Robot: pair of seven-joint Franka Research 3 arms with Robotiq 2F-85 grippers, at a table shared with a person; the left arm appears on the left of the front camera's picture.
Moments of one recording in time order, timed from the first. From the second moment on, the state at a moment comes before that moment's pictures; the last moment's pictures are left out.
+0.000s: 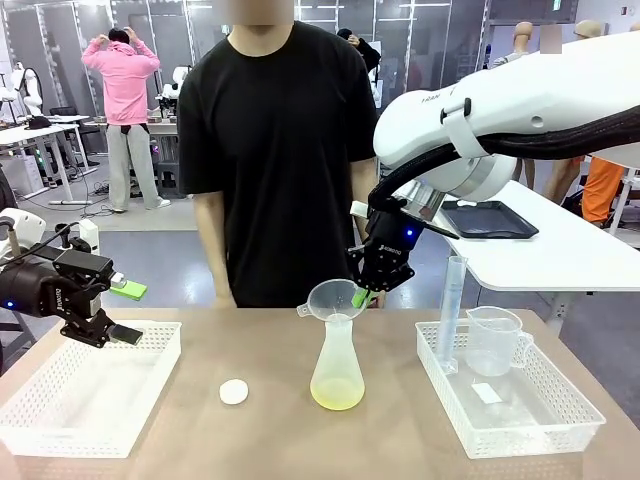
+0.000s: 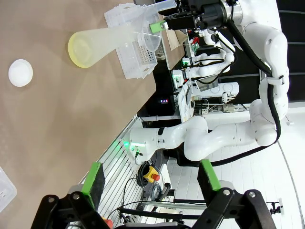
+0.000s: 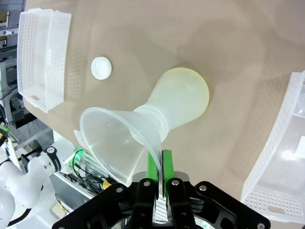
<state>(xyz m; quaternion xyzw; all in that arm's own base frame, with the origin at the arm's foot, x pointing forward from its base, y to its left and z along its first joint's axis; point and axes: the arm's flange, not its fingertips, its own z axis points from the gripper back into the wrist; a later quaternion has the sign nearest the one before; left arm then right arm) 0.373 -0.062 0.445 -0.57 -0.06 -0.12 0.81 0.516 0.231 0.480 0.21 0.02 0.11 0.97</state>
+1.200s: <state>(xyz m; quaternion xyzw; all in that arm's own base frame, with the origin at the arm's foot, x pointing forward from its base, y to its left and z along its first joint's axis) 0.373 -0.062 0.445 -0.57 -0.06 -0.12 0.81 0.502 0.232 0.519 0.23 0.02 0.08 0.97</state>
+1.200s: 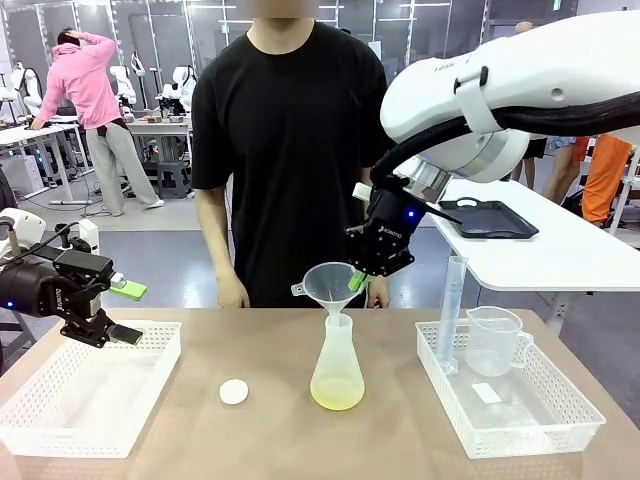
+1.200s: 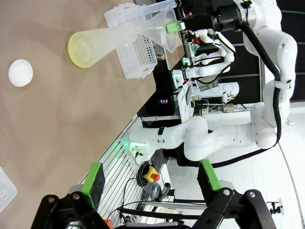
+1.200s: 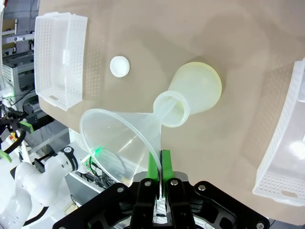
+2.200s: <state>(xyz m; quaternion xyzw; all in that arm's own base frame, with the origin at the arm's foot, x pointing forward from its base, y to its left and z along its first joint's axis) 0.374 -0.062 0.445 -0.57 -0.06 -0.12 0.81 0.467 0.220 0.596 0.25 -0.03 0.08 0.96</state>
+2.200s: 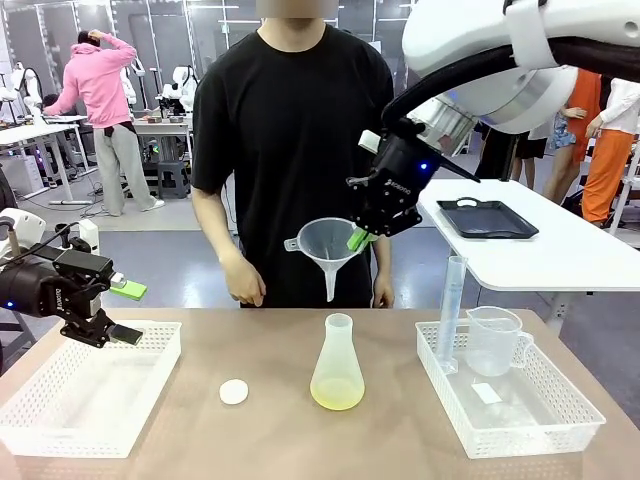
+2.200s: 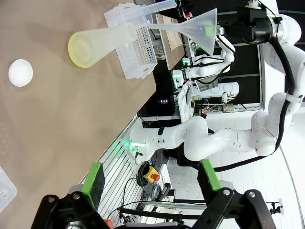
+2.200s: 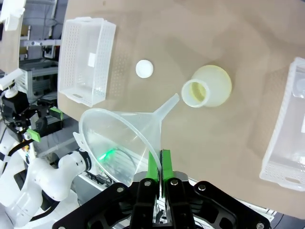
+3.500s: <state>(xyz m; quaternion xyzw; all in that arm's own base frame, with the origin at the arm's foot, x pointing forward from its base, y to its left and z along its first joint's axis) 0.374 -0.062 0.445 -0.57 -0.06 -0.12 0.81 0.399 -0.004 0.572 0.26 -0.06 -0.12 0.96</state>
